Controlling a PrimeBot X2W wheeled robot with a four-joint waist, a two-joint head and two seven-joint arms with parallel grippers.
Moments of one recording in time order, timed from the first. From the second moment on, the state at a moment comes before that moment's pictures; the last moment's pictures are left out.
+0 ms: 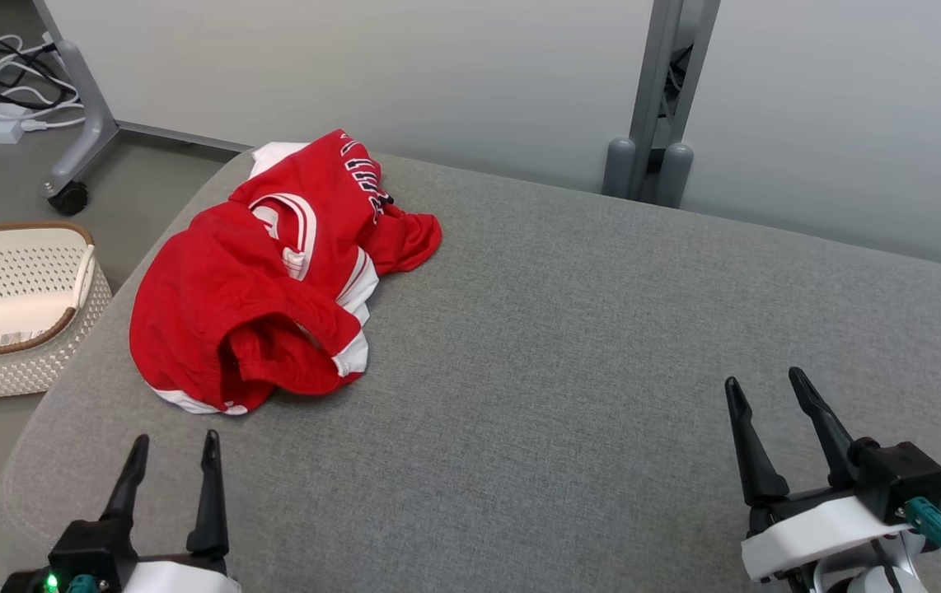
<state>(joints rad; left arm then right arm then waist) 0.05 0.06 0.06 0.21 -0.13 -0.02 -0.26 -0.09 -0.05 0.08 0.25 0.15 0.13 -0.26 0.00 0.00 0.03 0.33</state>
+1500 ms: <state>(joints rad) -0.60 0.24 -0.09 0.94 -0.28 -0.13 0.04 -0.17 -0.05 0.04 0.21 -0.04 0.13 -0.26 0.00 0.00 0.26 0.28</state>
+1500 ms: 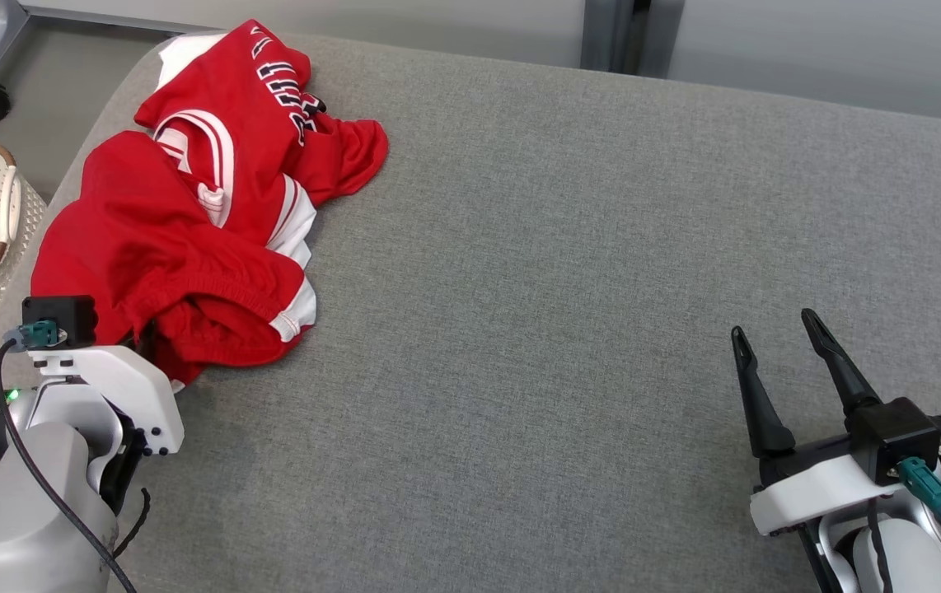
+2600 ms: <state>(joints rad) -0.74 0.26 -0.33 0.38 -0.32 -0.10 0.17 -0.16 -0.05 0.04 0.23 0.11 0.13 -0.26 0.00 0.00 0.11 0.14</state>
